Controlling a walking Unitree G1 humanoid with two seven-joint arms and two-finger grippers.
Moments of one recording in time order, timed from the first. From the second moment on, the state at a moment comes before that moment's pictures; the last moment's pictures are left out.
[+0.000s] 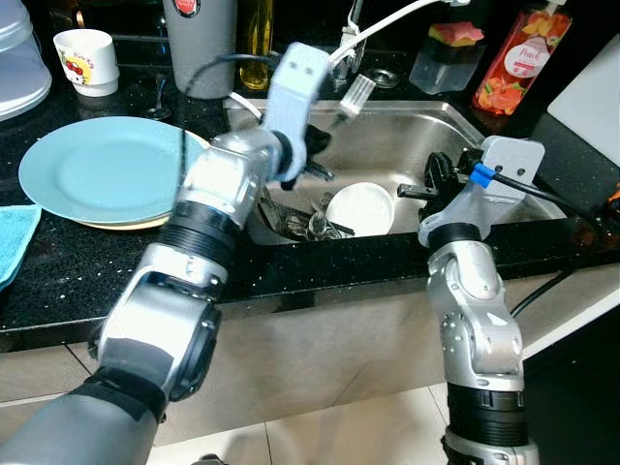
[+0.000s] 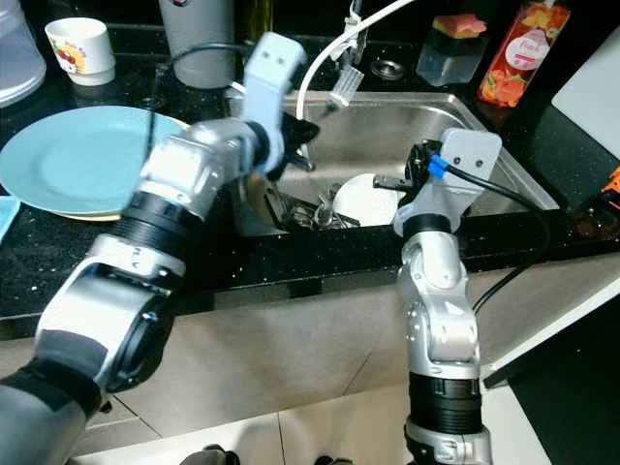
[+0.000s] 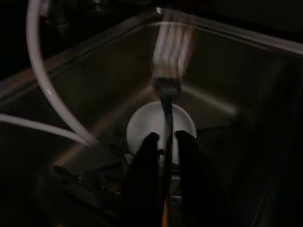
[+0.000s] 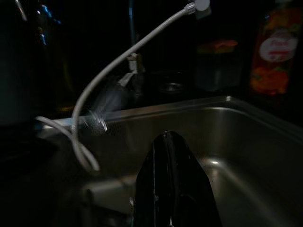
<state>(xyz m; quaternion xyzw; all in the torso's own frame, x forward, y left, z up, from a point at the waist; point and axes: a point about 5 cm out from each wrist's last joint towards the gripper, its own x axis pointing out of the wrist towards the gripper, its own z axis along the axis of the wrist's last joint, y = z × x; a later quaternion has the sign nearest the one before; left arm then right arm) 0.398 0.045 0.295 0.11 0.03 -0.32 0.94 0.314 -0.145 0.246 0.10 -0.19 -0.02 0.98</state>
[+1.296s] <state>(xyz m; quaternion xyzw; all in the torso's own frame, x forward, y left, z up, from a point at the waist) 0.416 0.077 0.262 0.34 -0.03 -0.09 0.93 0.320 -0.143 0.239 0.13 -0.16 -0.02 0.98</state>
